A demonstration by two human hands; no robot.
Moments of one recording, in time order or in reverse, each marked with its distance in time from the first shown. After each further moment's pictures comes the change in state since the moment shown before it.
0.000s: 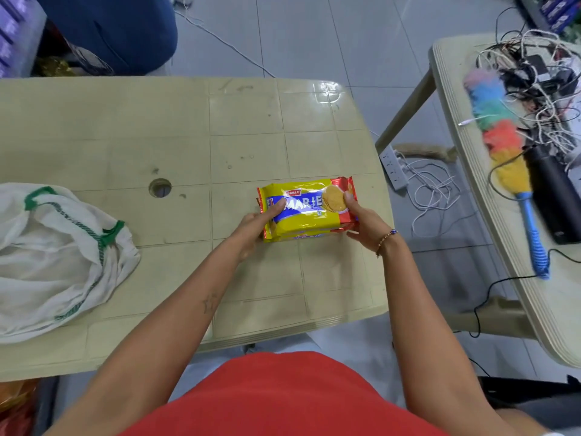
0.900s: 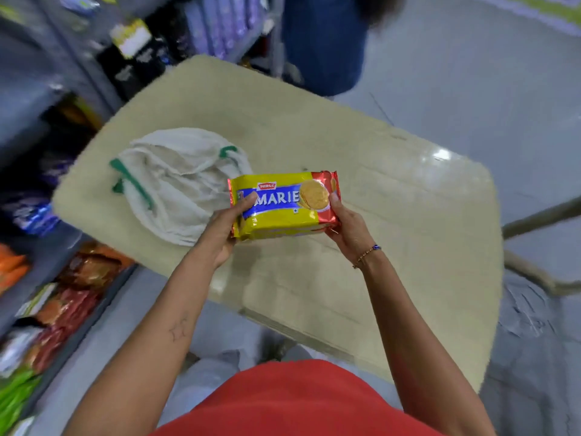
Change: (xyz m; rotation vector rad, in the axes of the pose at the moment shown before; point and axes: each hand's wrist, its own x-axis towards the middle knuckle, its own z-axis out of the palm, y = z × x) left_hand -0.163 -0.049 -0.218 -0.551 0.380 0.355; right_hand -0.032 -0.034 0.267 -0.054 -0.458 -0.230
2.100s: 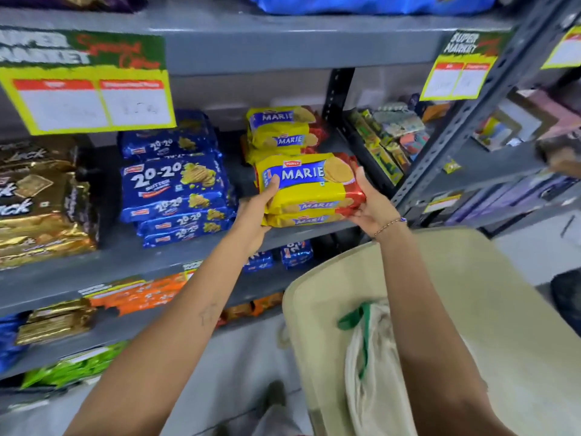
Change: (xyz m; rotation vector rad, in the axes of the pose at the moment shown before) left_hand -0.030 0.263 -0.408 -0.413 0.659 0.443; right_hand 0.196 -0.111 0.606 -0.331 -0.624 0.066
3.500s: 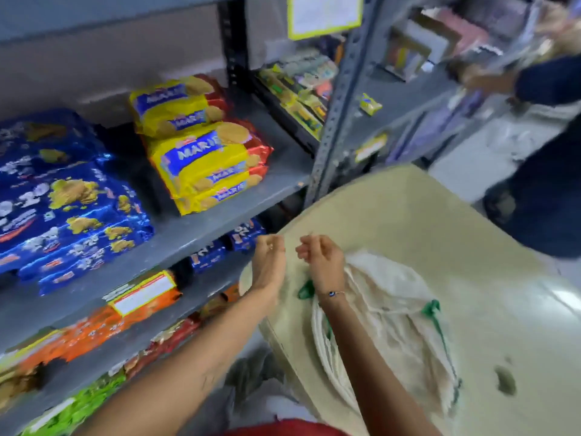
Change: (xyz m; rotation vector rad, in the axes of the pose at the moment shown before) left_hand -0.021 -0.154 0.090 0.492 0.057 0.026; right_hand -0.077 0.142 -0.044 -0.110 0.530 -0.258
